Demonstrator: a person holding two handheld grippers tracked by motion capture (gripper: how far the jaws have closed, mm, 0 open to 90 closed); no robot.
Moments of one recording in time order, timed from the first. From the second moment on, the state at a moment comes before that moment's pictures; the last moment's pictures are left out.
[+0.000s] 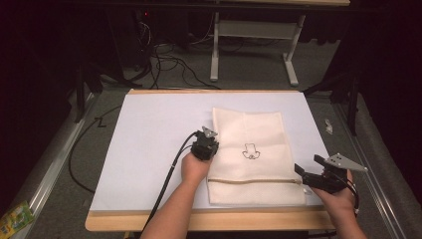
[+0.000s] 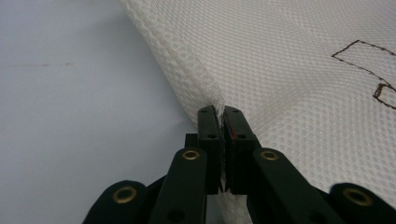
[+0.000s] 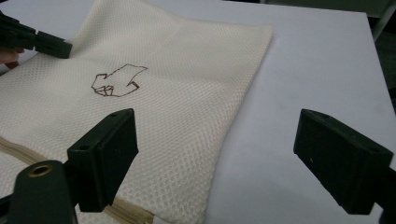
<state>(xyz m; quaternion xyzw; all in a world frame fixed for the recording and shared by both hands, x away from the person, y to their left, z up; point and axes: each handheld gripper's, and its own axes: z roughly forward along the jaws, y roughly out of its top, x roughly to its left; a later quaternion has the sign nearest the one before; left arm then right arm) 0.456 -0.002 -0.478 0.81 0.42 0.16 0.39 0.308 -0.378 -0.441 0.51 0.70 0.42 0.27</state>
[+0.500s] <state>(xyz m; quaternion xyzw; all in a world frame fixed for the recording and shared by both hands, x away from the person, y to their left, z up) 0.473 0.083 -0.480 0.75 0.50 0.17 0.41 0.313 -0.361 -0.447 0.49 0.71 0.44 0.23</state>
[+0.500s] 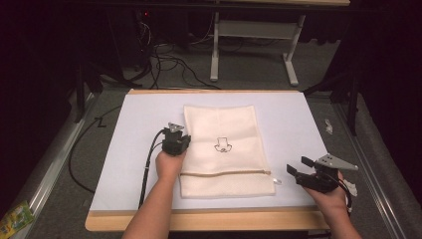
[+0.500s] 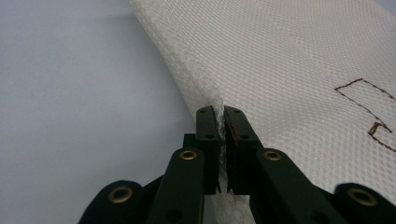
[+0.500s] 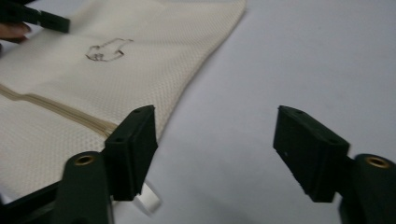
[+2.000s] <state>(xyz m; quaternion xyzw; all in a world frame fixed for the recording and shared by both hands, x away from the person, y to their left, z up) 0.350 0.108 -0.453 0.80 0.37 0.17 0.45 0.328 -0.300 -0.459 0.48 0.76 0.38 0.21</state>
